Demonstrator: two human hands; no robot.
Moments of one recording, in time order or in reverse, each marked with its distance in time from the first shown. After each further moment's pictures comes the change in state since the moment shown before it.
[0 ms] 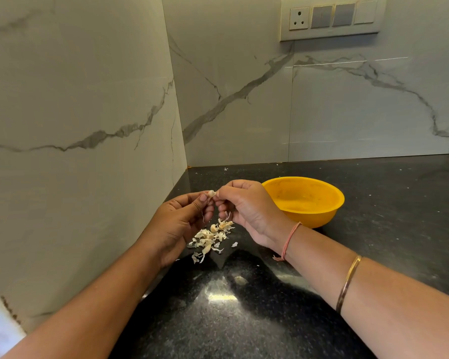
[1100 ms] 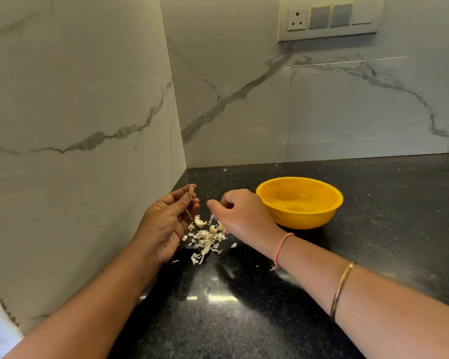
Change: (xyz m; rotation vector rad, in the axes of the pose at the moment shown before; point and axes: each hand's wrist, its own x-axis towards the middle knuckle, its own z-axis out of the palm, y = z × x) left_hand 0.010 0.001 -0.010 -0.123 0.172 0.027; right_hand -0.005 0.010 0.003 -0.816 0.070 -0.227
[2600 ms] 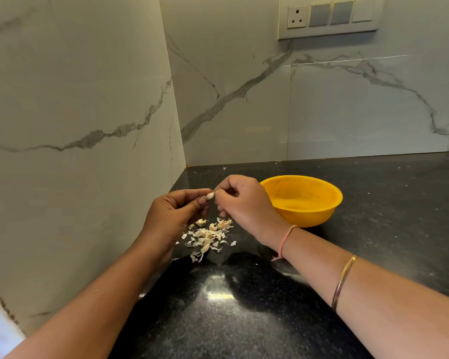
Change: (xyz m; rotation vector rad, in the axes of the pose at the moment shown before) left_hand -0.010 -0.004 0.003 0.397 -0.113 0.201; right_hand 0.005 0.002 -0.008 0.253 0.087 -0.098
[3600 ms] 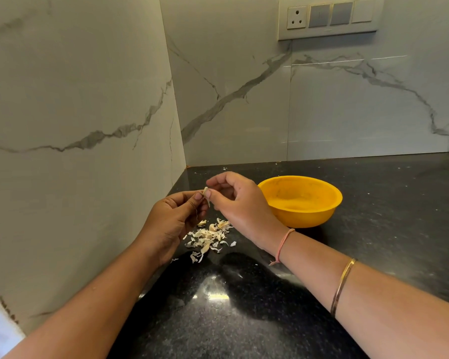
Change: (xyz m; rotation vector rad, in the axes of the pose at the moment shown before) left_hand 0.003 0.000 -0.001 -0.161 -0.015 -0.125; right_hand -0.001 0.000 0.006 0.024 0.019 -0.080
